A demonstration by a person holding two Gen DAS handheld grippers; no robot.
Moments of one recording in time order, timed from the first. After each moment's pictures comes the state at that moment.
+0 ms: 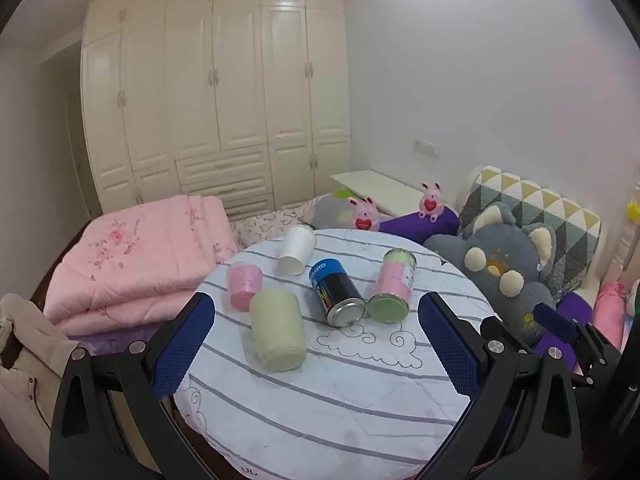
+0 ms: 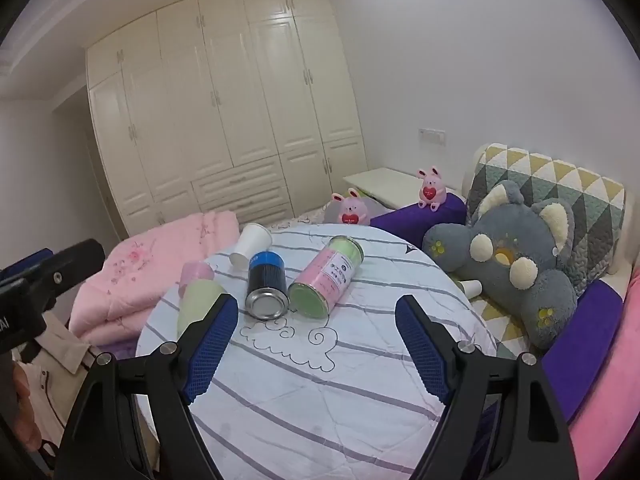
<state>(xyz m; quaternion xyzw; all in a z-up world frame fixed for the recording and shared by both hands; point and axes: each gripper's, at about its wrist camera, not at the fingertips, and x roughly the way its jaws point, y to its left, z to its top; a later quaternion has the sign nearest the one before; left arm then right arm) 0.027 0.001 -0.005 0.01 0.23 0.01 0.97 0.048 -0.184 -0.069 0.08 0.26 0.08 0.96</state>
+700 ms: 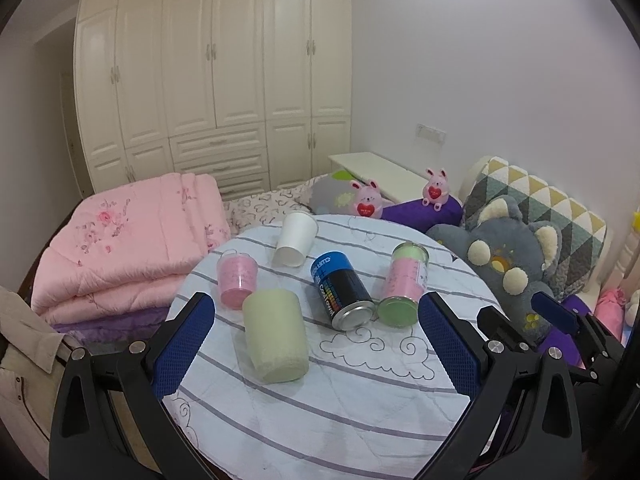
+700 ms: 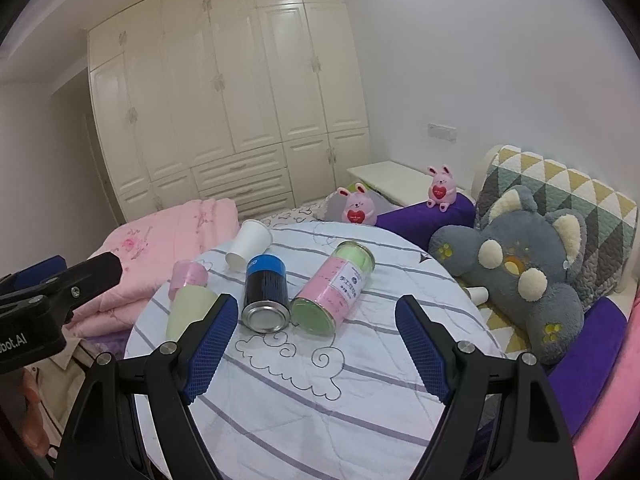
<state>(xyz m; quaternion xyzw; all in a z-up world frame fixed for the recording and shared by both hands) 0.080 0.015 -0.017 -0.01 0.27 0.01 0.96 0.092 -0.161 -0.070 0.05 0.28 0.09 0.96</state>
